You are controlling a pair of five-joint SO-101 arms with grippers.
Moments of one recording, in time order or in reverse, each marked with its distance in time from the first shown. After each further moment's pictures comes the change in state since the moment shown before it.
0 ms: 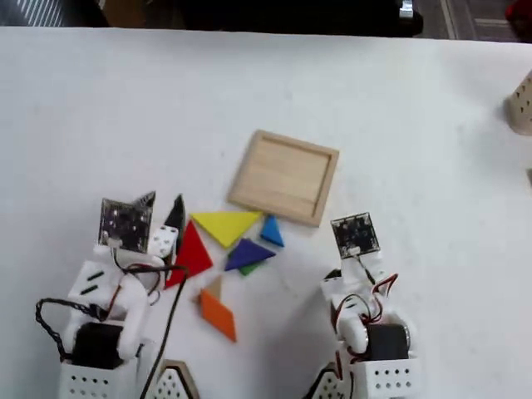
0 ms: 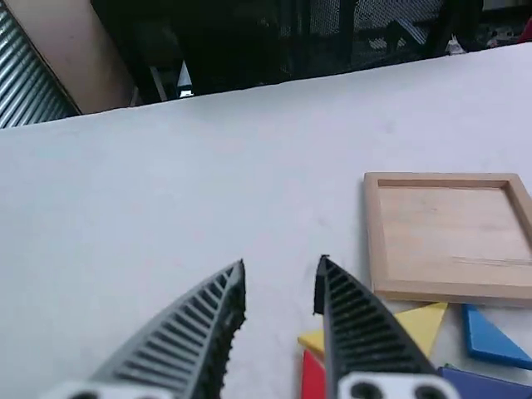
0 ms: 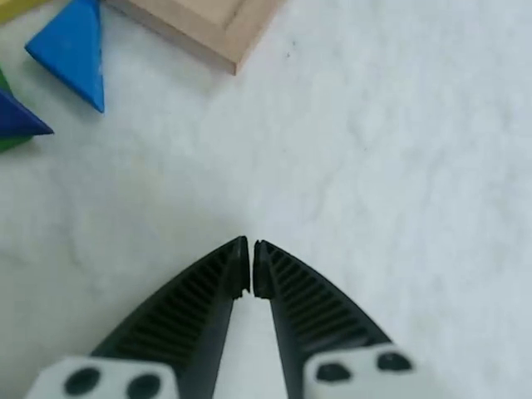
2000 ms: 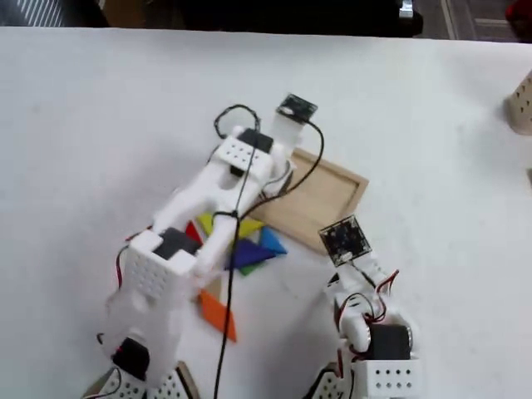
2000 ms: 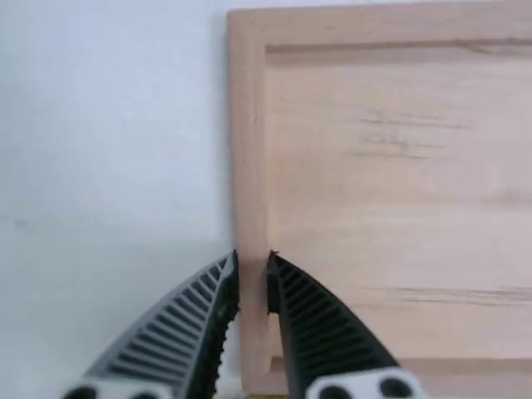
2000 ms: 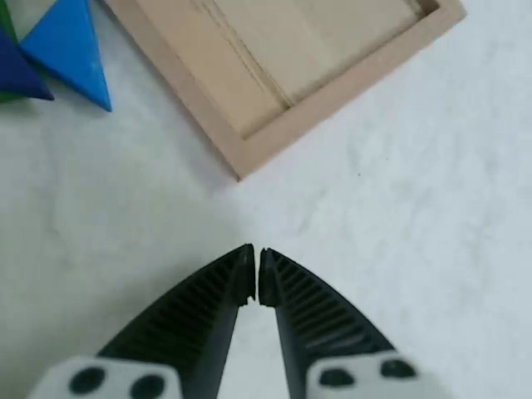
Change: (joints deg) left arm 22.3 138.8 -101.0 17.1 5.1; right arm 2.6 0.0 0.8 -0.4 13.5
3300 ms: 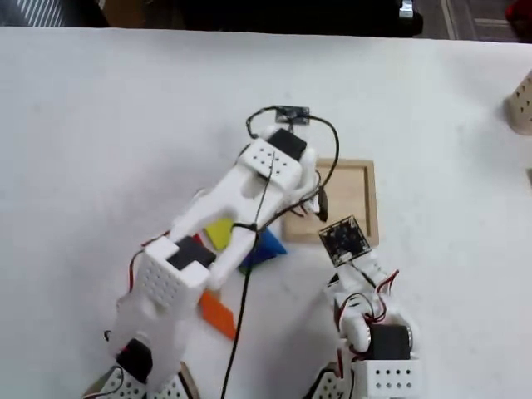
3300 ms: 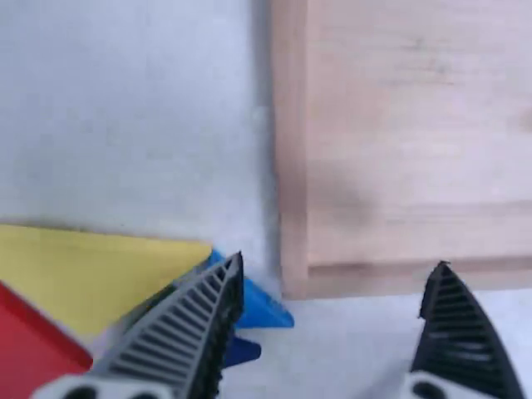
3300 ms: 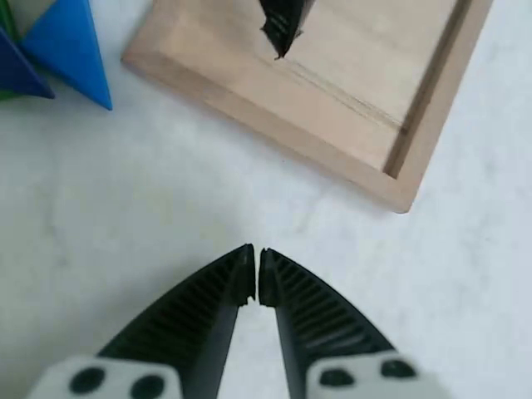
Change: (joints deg) left arm 7.4 -0.6 -9.7 20.8 33.3; right arm 0.1 0.0 0.0 0.0 0.5
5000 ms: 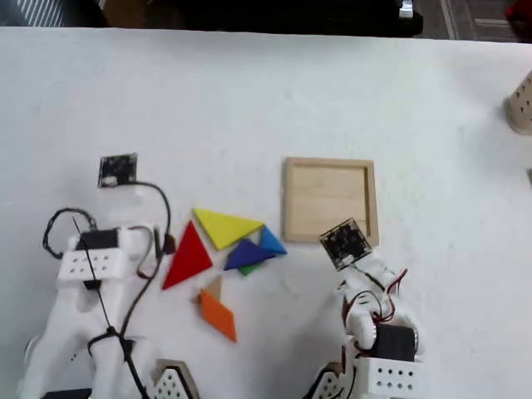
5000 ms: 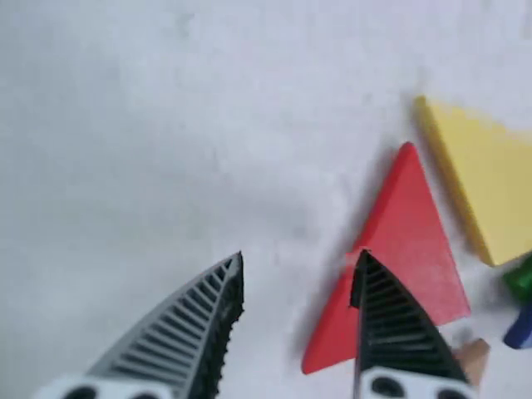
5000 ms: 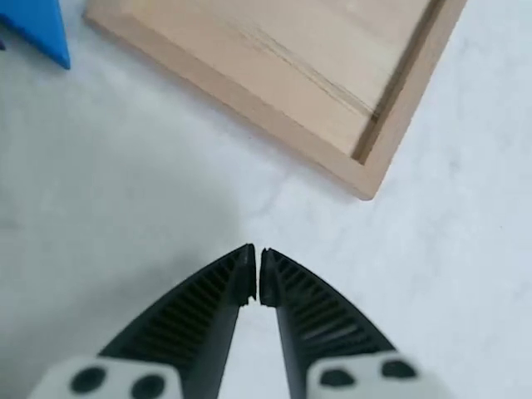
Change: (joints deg) left arm -41.0 -72.6 91.2 -33.8 -28.7; right arm 6.2 0.0 0.0 -0.2 12.0
